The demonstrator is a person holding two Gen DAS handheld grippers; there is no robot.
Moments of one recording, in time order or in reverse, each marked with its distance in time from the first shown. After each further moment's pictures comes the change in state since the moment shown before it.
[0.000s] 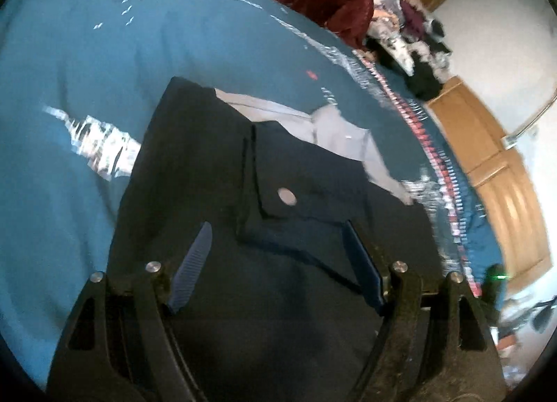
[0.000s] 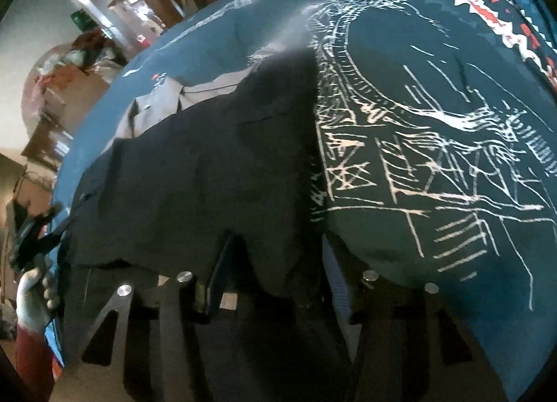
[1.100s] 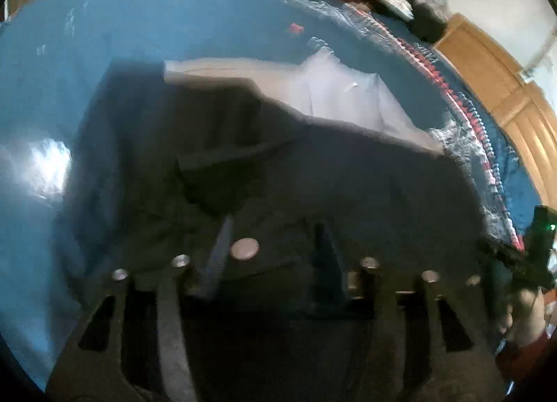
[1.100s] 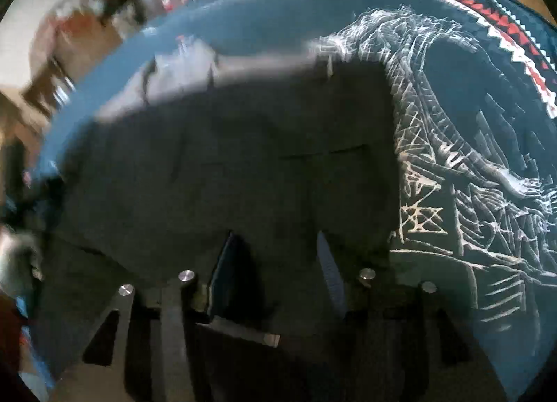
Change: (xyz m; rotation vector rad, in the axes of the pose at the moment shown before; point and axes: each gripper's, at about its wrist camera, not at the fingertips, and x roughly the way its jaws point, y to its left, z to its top) left arm 0.029 0.002 0.007 0.168 0.094 0.057; right arm 0.034 0.065 0.005 -0.234 0.028 -0.088
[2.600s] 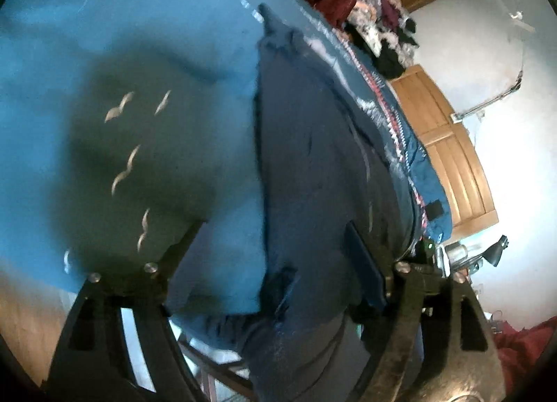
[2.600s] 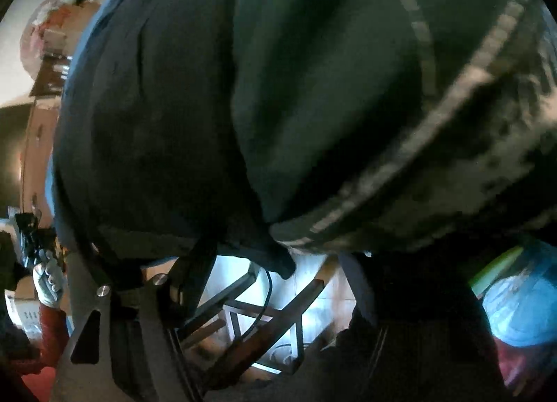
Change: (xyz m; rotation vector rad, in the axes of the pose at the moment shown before) left arm -0.236 0.087 -0.273 -0.255 -0.009 -0.293; right arm -0.093 -0.069 -0.280 0.249 0.408 0.224
